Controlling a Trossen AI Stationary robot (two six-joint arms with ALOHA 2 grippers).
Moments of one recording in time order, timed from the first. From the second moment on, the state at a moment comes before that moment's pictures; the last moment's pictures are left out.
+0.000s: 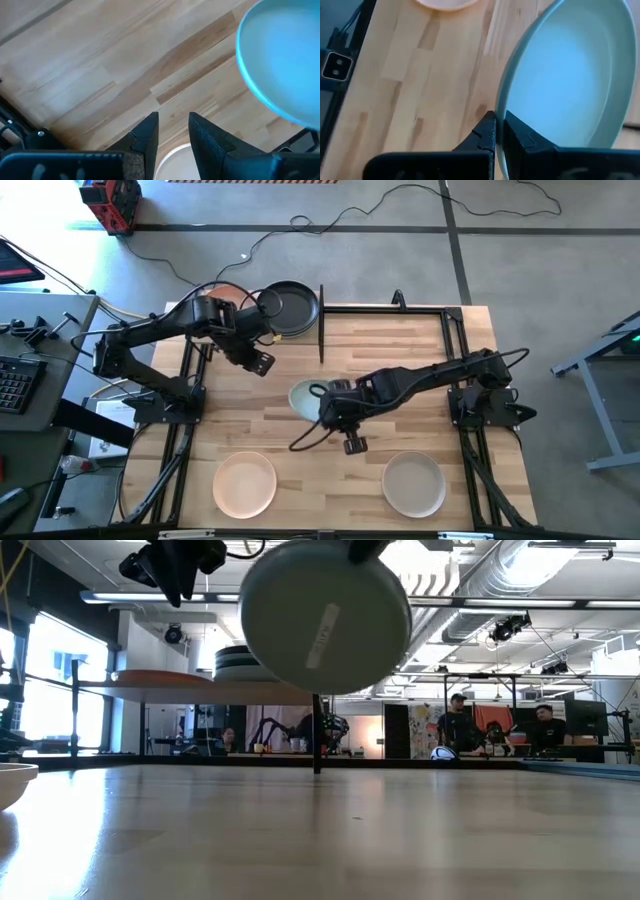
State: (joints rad) left arm 0.24 1.38 1.50 -1.45 0.09 -0.78; right arm 0.24 1.85 1.82 -1.05 0.01 0.00
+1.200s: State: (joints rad) left arm 0.09 1.49 1.50 -1.35 0.09 -1.07; right arm 0.26 1.85 1.82 -0.98 0.11 -0.45
